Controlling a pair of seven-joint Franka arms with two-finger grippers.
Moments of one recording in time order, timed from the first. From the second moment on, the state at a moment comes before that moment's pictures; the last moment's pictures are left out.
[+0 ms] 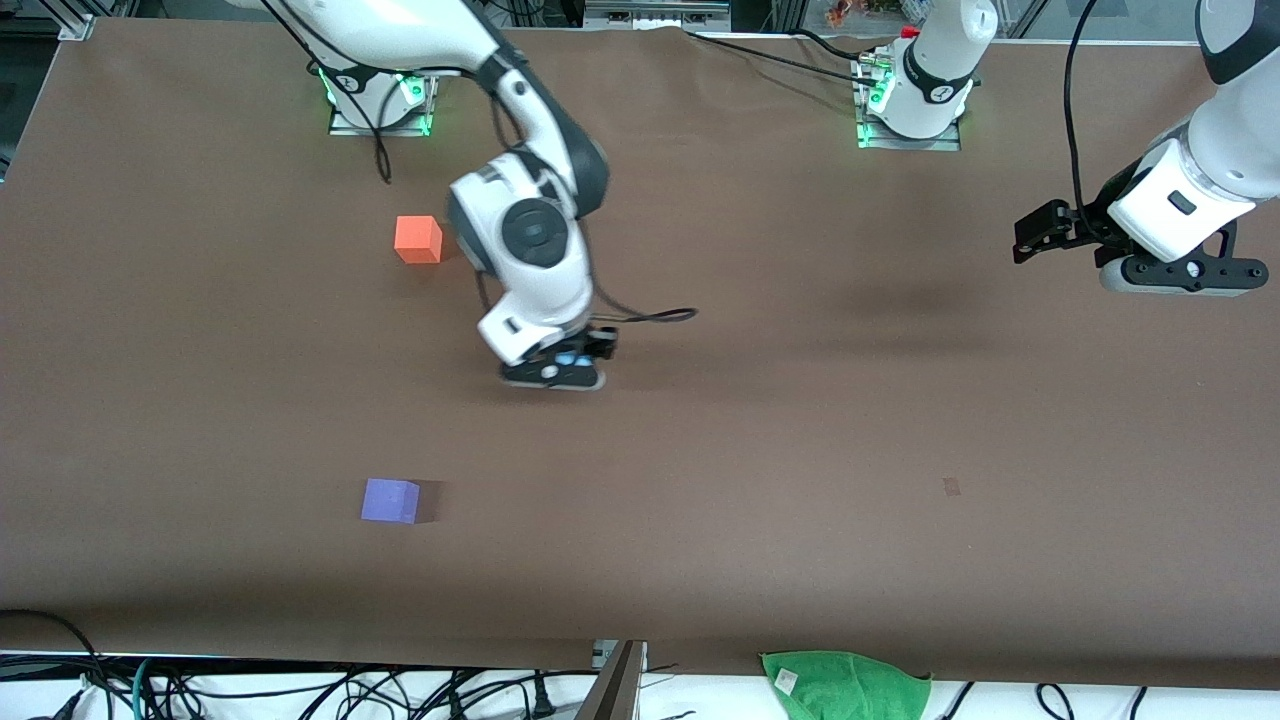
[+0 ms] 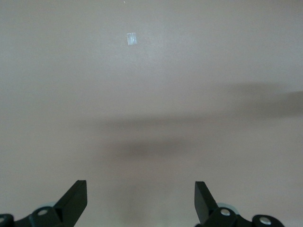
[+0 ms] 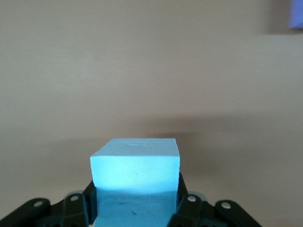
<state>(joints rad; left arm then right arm) -0.03 0.00 -0.05 -1.70 -0.04 1.60 -0.07 0.63 0.58 -0.05 -1.47 0.01 2.02 0.60</state>
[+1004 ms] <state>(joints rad) -0.03 0.00 -0.05 -1.70 -0.04 1.59 -0.07 0.36 0.32 -0.11 -2.10 0.03 2.33 0.19</state>
